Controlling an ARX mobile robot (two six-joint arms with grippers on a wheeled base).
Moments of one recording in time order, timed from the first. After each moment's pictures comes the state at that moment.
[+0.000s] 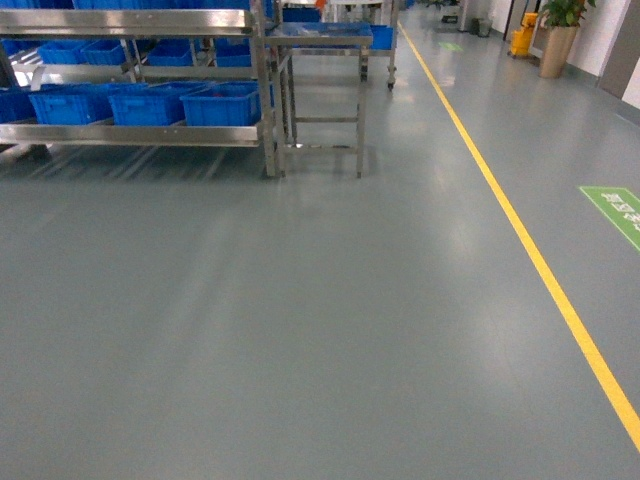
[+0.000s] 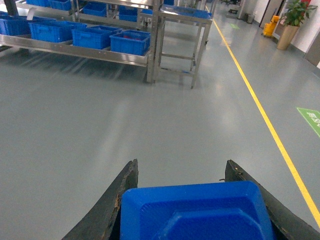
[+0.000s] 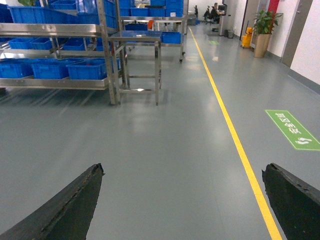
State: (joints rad) left arm -0.26 0.20 0.23 -0.16 -0.28 -0.15; right arm 0.00 0.00 0.01 0.00 0.00 0.00
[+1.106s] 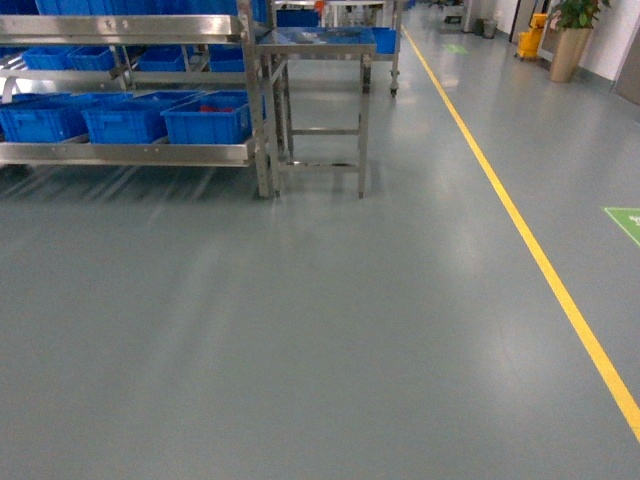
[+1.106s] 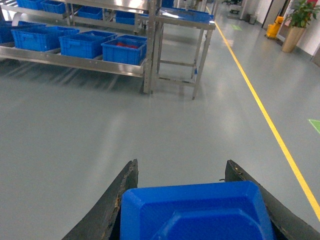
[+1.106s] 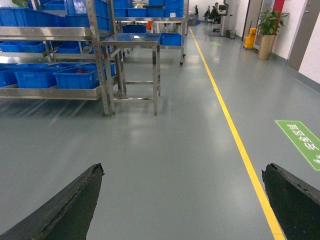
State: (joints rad) left arm -0.26 0.20 0.23 -0.16 -0.28 -0.15; right arm 0.00 0.00 0.01 0.00 0.00 0.00
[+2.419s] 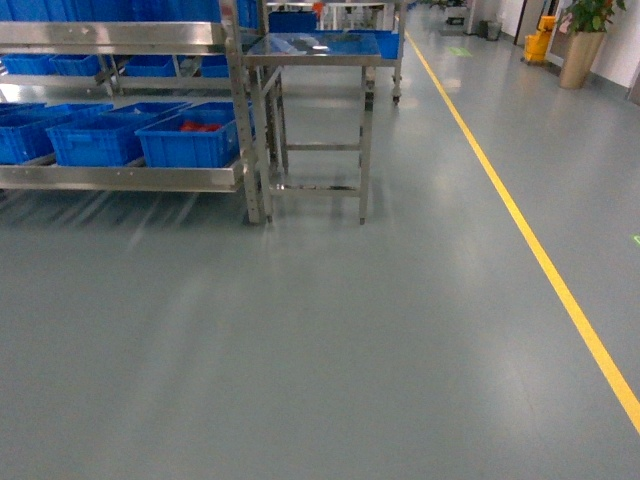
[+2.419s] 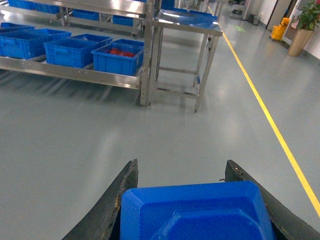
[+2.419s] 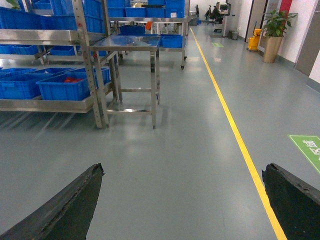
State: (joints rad) left arm -0.26 0.20 0.23 -0.16 -0.28 -0.15; right arm 0.00 0.00 0.01 0.00 0.00 0.00
